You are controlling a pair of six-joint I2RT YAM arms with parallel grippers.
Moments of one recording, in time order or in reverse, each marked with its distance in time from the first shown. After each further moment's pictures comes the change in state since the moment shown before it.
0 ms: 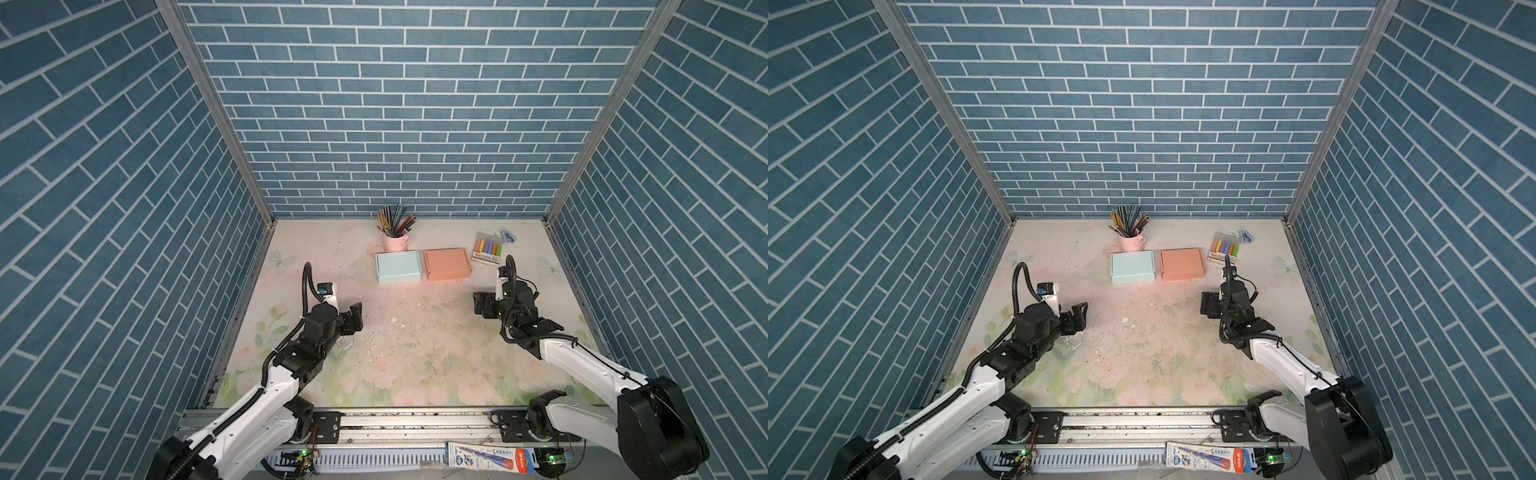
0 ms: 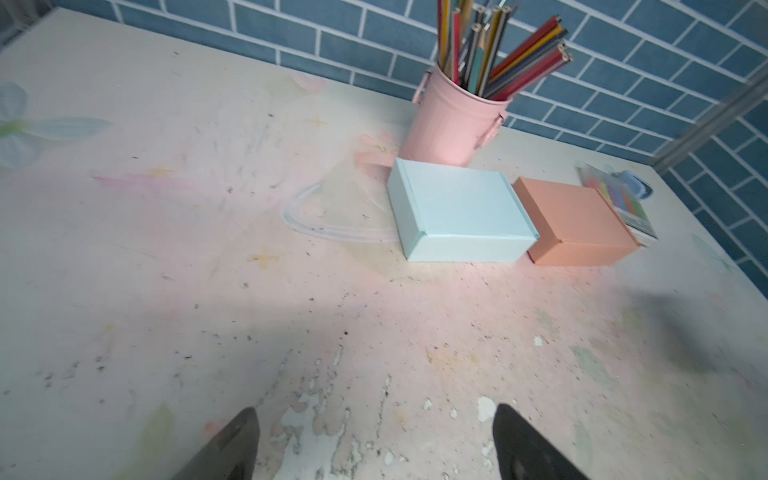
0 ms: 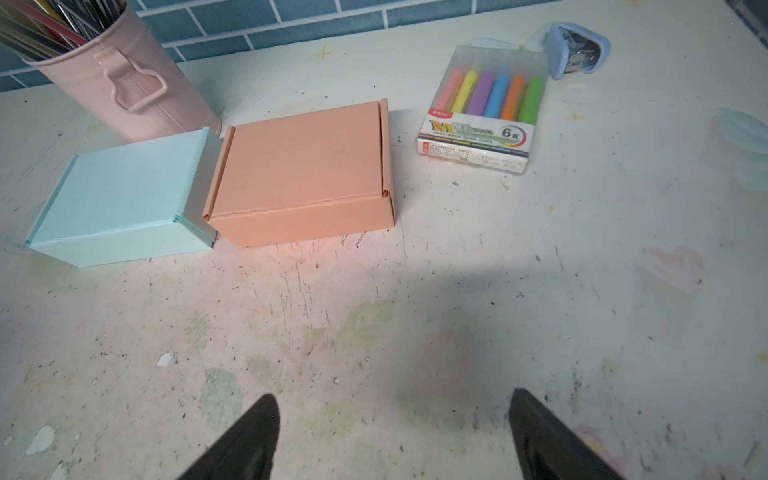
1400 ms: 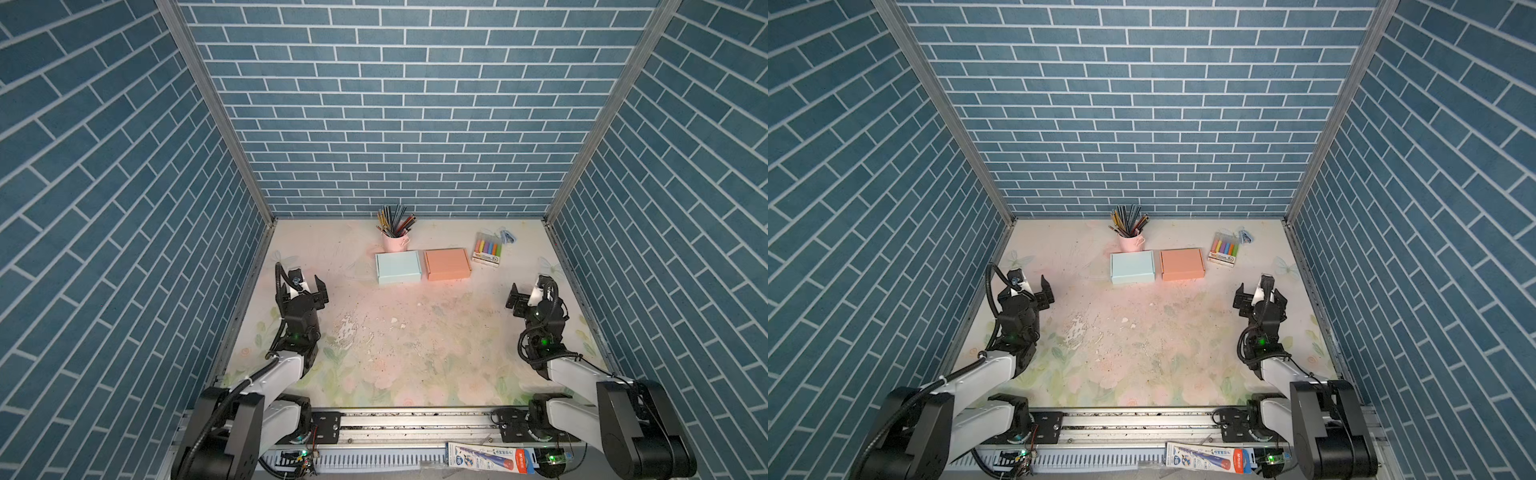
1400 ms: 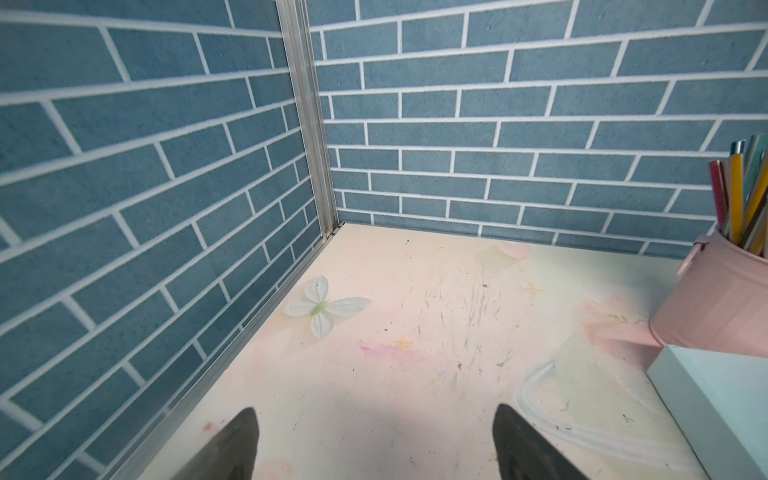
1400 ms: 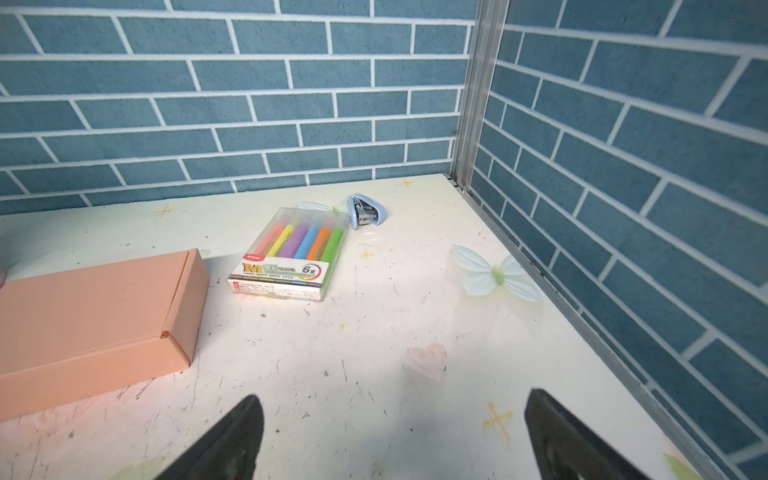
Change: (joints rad) left arm 0.318 0.344 -0.087 0.758 -0.235 0.410; right arm -0.298 0.059 -0.303 0.772 0.127 -0.247
